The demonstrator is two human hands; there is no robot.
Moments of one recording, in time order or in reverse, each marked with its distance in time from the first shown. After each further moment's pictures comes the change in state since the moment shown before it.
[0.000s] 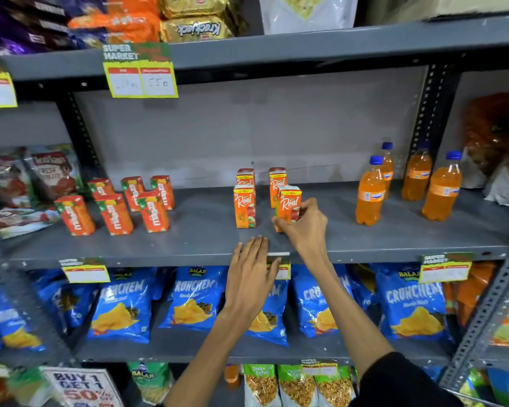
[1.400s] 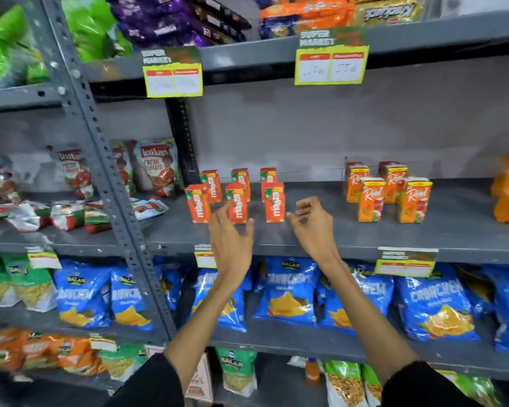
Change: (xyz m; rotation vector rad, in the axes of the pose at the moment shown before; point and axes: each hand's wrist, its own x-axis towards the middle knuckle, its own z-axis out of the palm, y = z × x) left_hand -0.012 -0.285 -0.108 -0.476 0.469 -0.439; right_hand -0.100 -0.129 0.212 0.059 -0.157 -0.150
